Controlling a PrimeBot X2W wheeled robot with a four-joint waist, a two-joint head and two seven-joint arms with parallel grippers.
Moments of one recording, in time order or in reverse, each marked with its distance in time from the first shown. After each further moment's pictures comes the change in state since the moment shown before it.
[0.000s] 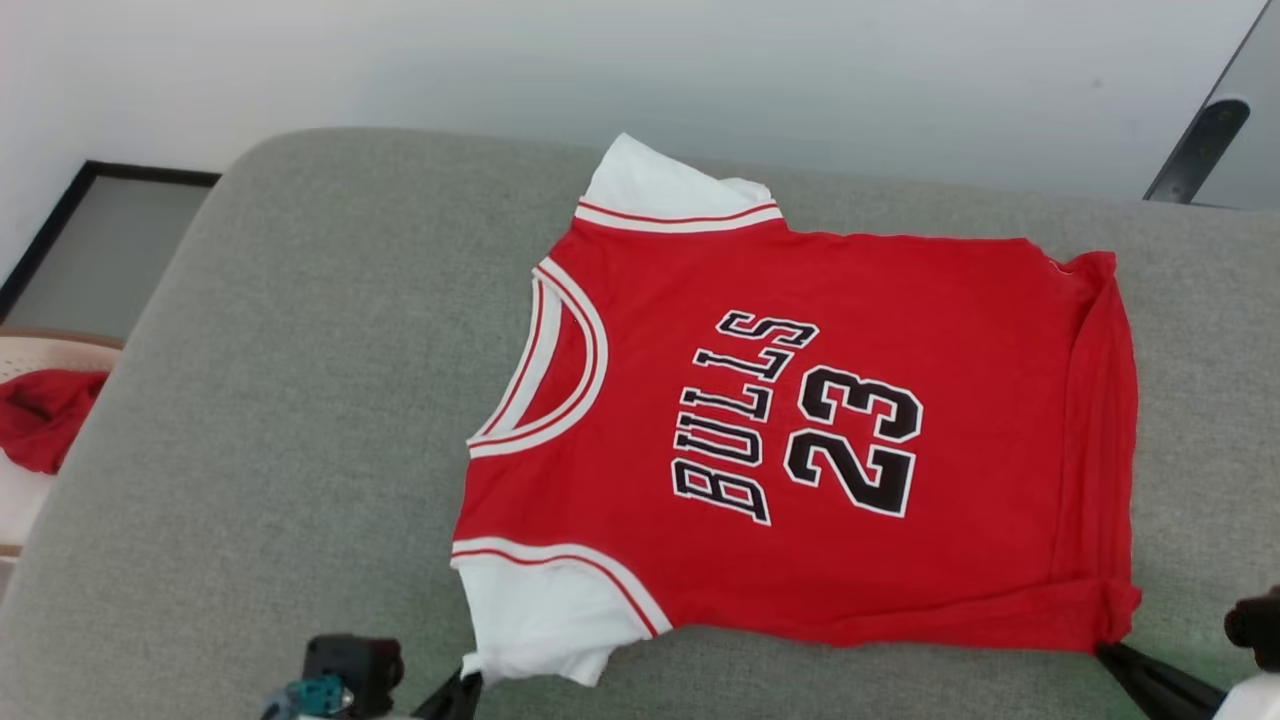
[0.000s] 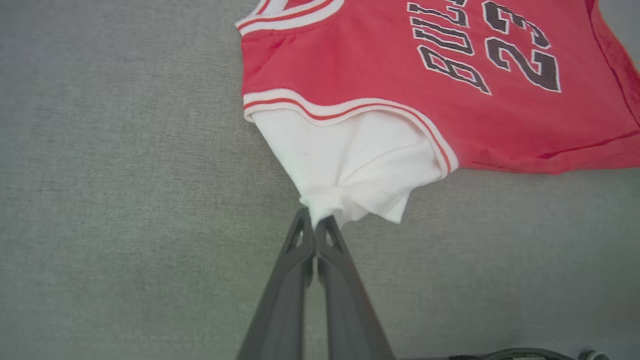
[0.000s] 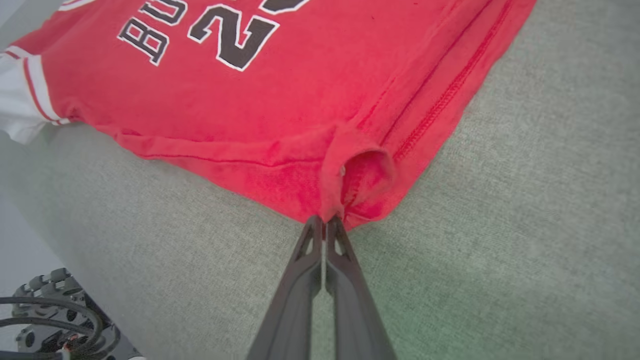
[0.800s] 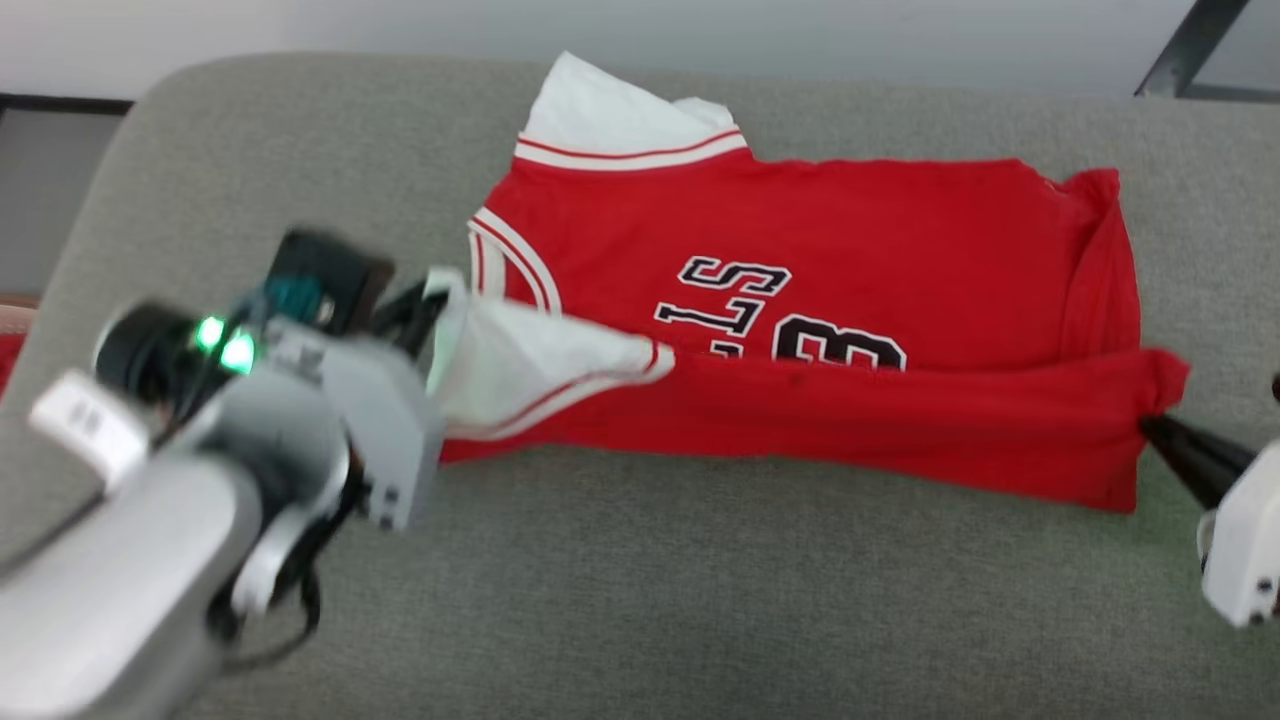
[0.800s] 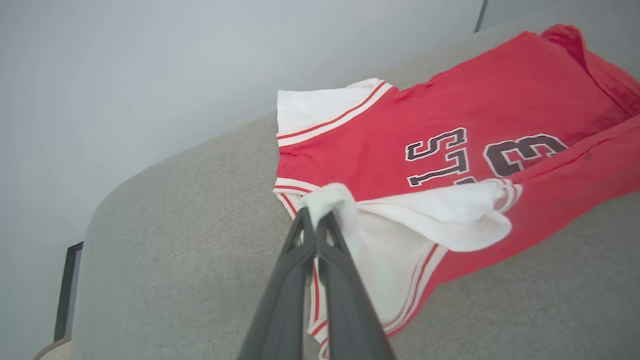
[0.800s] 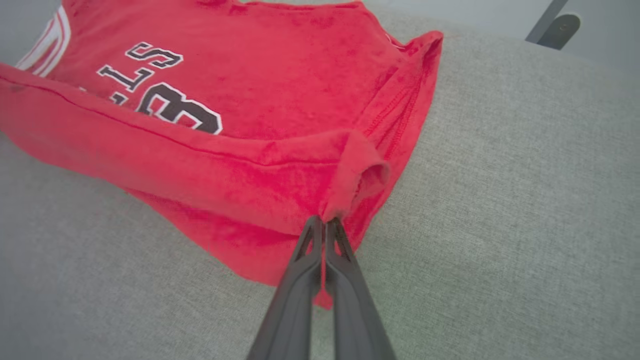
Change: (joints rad) left arm -0.617 0.104 -0.005 0.053 0.152 -0.224 0.277; right arm -0.271 0.152 -0.219 -0.090 -0.152 0.000 0.341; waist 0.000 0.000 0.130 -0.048
